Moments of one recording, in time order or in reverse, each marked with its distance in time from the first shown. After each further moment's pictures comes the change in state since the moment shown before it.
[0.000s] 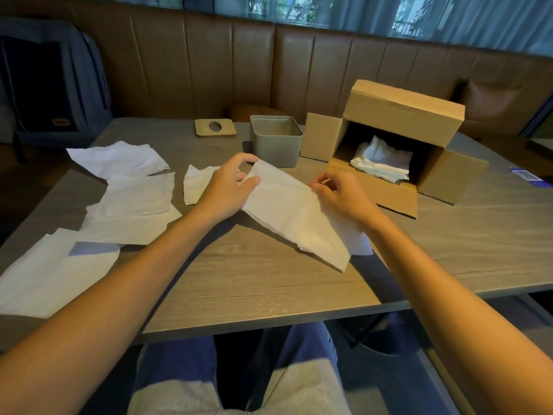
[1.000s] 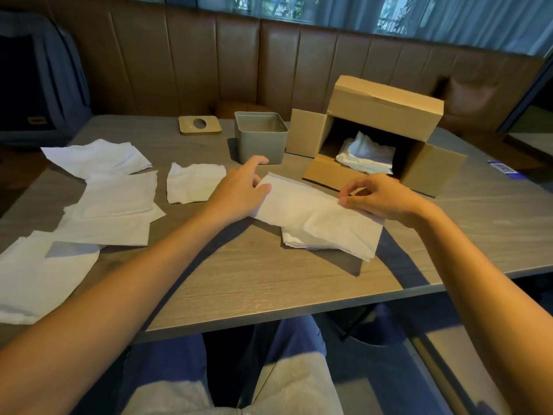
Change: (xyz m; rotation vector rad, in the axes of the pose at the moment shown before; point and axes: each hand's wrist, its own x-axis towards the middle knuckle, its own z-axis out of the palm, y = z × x) left_hand 0.001 0.017 0.037 0.252 -0.109 0.097; right_hand -0.035 0.026 -0.081 -0.028 -0.237 0.219
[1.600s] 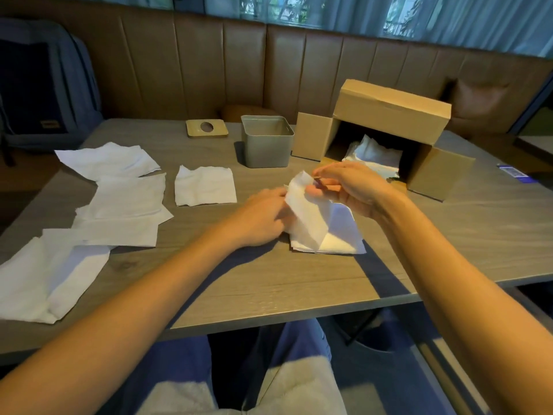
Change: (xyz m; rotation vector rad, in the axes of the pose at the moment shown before) left_hand -0.026 0.013 0.009 0.159 -0.289 0.291; right_hand 0.028 -0.058 0.030 0.830 0.021 0.205
